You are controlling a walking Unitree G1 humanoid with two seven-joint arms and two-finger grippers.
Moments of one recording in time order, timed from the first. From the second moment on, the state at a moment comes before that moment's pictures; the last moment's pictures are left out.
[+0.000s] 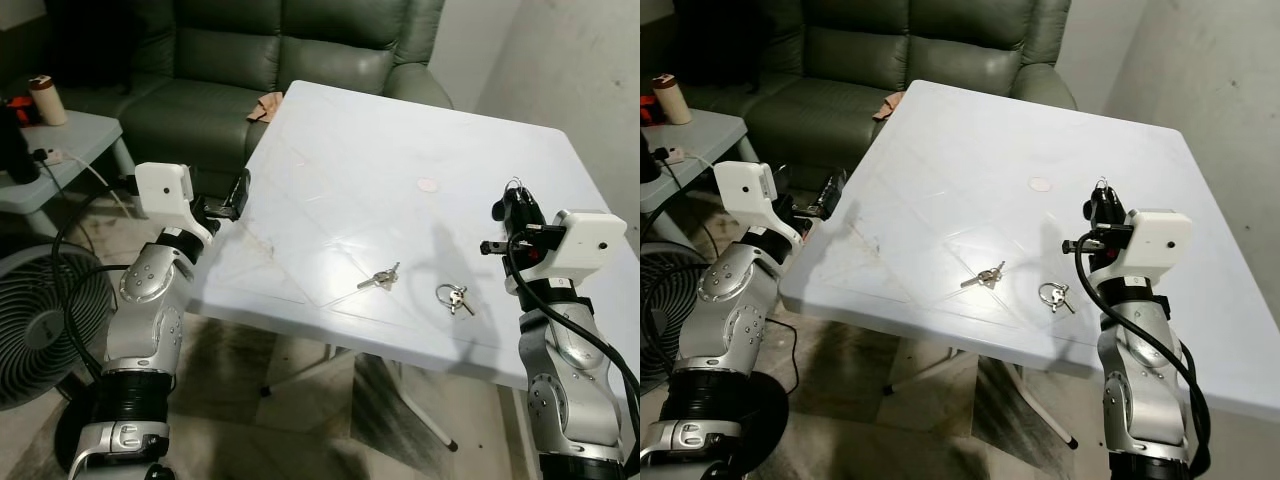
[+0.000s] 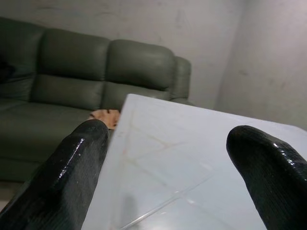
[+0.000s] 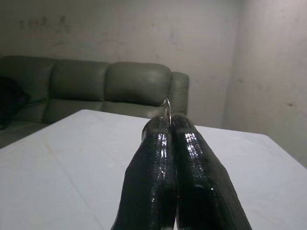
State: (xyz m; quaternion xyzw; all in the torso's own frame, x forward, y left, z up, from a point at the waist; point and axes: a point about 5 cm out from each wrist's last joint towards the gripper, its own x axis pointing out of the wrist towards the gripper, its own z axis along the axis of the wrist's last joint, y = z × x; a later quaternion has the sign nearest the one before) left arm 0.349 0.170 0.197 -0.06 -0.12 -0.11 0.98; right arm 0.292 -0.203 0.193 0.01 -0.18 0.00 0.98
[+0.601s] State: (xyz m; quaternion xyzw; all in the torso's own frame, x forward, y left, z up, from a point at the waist) left arm 0.354 0.165 0.194 -0.05 -0.12 -0.11 0.99; right arm 0.295 -0.199 0.186 -0.01 -0.16 0.00 0.99
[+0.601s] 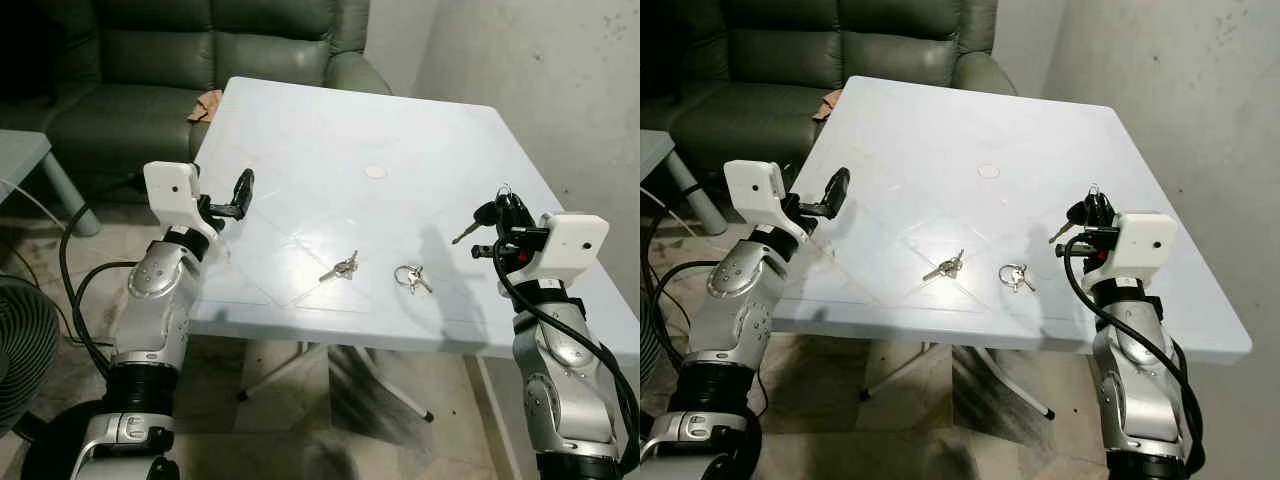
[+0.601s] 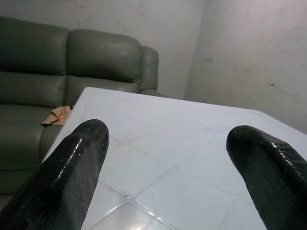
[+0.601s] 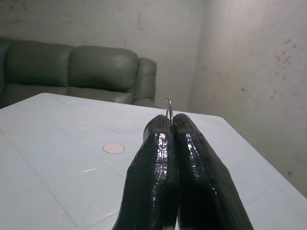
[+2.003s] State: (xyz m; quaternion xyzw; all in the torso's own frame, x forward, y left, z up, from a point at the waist) left arm 0.358 0.154 0.183 -0.06 -0.08 -0.10 0.99; right arm 0.294 -0.199 0.177 -0.03 -0.14 0.01 0.99
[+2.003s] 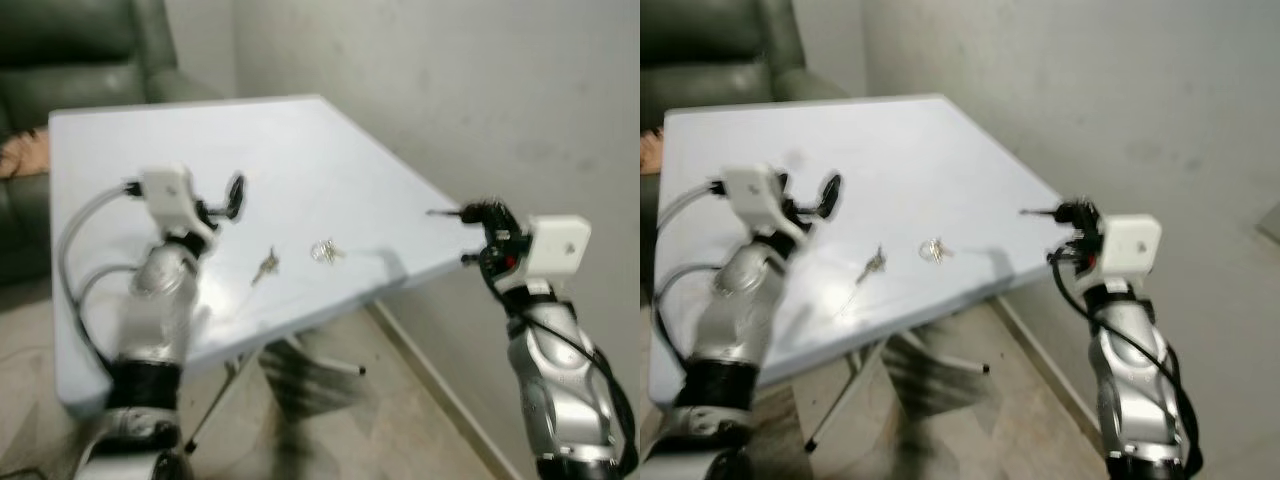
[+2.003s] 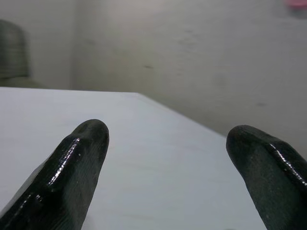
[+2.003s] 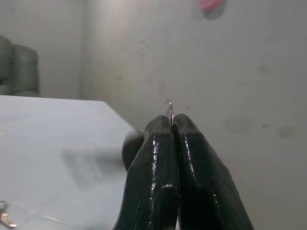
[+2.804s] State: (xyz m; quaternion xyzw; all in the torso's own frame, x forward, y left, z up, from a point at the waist) left arm 0.357 0.151 0.179 -0.02 -0.07 -0.09 0.99; right arm 0.293 -0.199 0.177 -0.03 -0.14 -0.01 0.99
